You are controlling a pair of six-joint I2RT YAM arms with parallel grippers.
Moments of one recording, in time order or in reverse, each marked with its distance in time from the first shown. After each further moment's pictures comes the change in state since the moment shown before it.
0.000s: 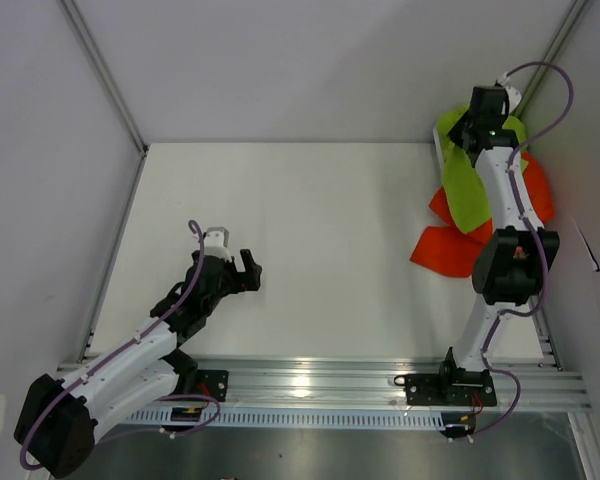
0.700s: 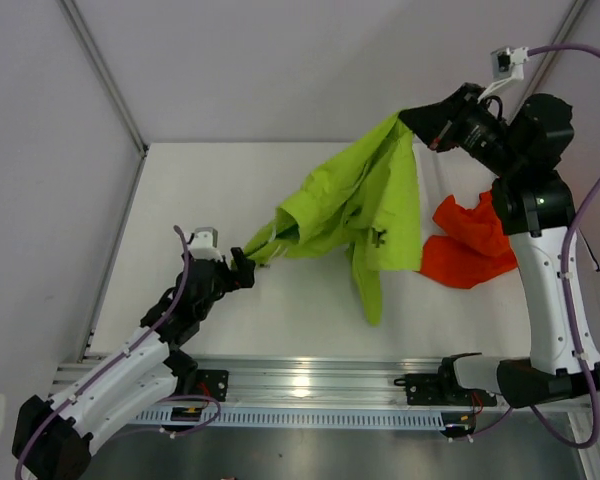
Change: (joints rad) left arm 0.000 -0.092 0.000 -0.041 -0.047 -0.010; right arm 0.219 -0.658 -0.104 0.174 -0.780 0.027
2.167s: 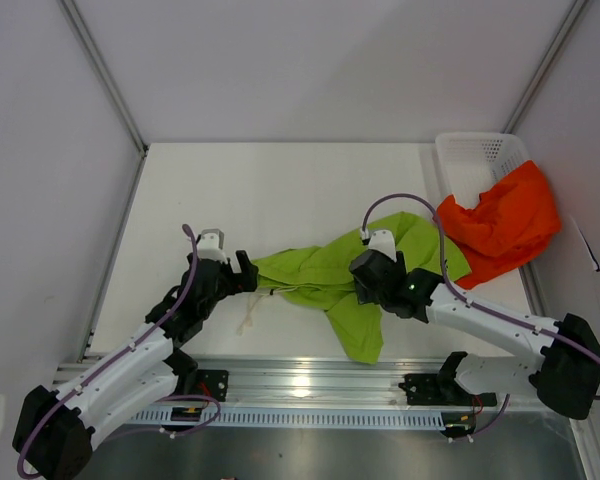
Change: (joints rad) left arm 0.000 0.023 -0.013 0.002 0.016 0.002; right arm 0.733 -0.098 -0.992 -0.274 1.065 -0.030
